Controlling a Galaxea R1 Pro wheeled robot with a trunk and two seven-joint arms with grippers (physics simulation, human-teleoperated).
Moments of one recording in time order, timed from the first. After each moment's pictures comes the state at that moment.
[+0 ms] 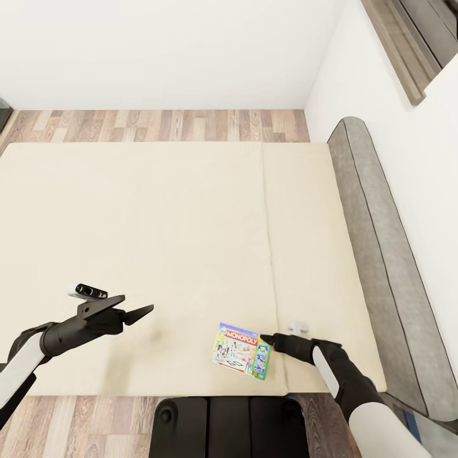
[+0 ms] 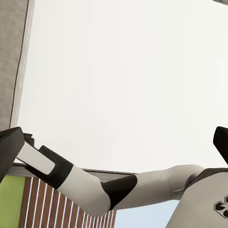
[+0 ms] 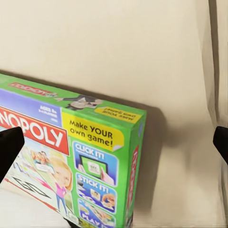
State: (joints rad) left arm -0.42 0.50 -0.11 -1.37 1.26 1.02 -1.12; right arm -0.60 -0.01 -0.02 -0.75 -0.23 0.53 0.39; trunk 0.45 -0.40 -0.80
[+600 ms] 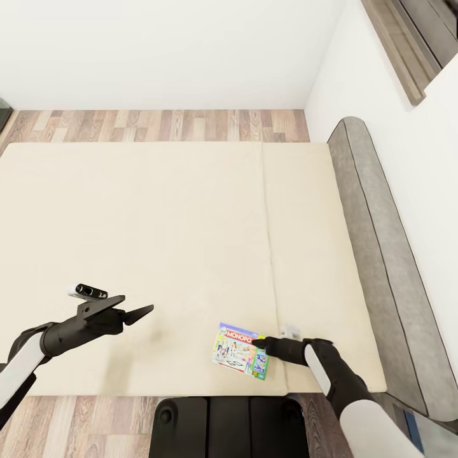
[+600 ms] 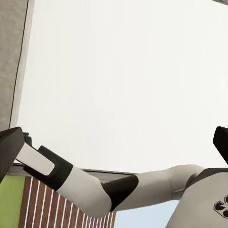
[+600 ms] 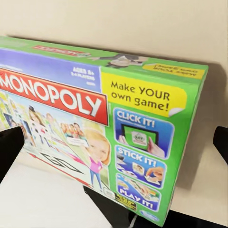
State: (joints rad) left arm -0.42 0.50 -0.11 -1.37 1.26 1.02 -1.12; right arm -0.61 0.03 -0.02 -0.74 -0.24 0.65 0.38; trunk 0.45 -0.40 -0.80
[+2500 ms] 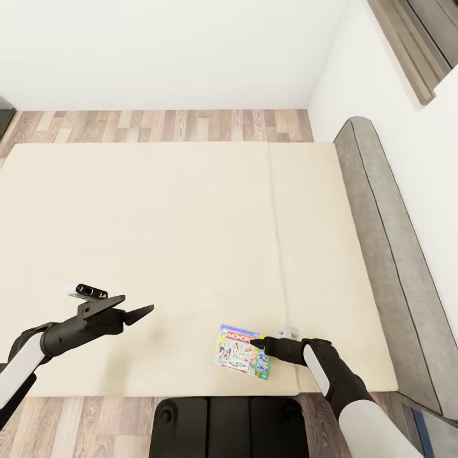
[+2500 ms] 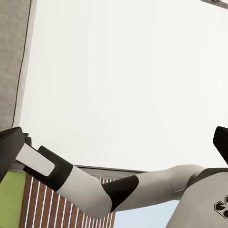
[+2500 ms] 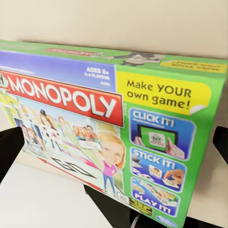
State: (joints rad) left arm -0.42 0.50 -0.11 -1.37 1.26 1.02 -1.12; right arm -0.61 0.03 -0.02 -0.74 -0.23 0.64 0.39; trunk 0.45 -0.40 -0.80
